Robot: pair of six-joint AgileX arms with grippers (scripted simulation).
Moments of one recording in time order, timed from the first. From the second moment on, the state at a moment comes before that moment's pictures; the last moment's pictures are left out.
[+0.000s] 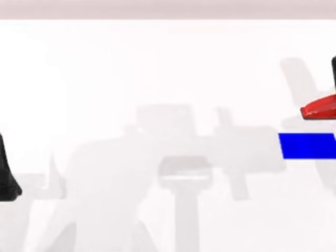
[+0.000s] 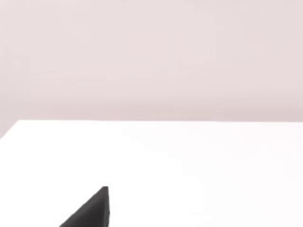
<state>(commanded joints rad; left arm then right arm) 0.00 0.00 0.00 0.00 0.00 0.00 0.09 1.96 1.65 -1.26 0.00 1.62</state>
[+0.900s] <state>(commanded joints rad) 0.00 0.00 0.00 0.00 0.00 0.00 0.10 2.02 1.47 -1.01 0.00 1.67</state>
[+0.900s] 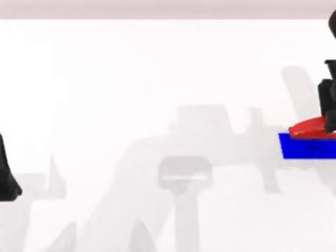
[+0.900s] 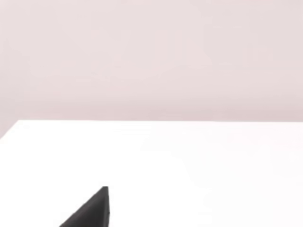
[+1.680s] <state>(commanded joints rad) 0.00 0.00 0.00 0.00 0.00 0.00 0.11 2.06 1.39 -0.90 0.00 1.69</state>
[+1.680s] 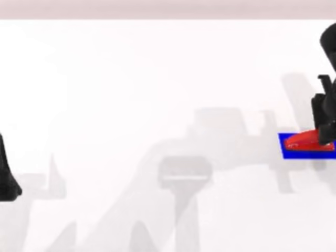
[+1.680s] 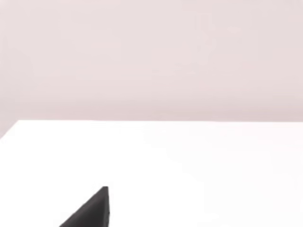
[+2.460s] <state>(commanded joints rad) 0.00 0.00 0.00 0.00 0.00 0.00 0.11 2.06 1.39 -0.90 0.00 1.69</state>
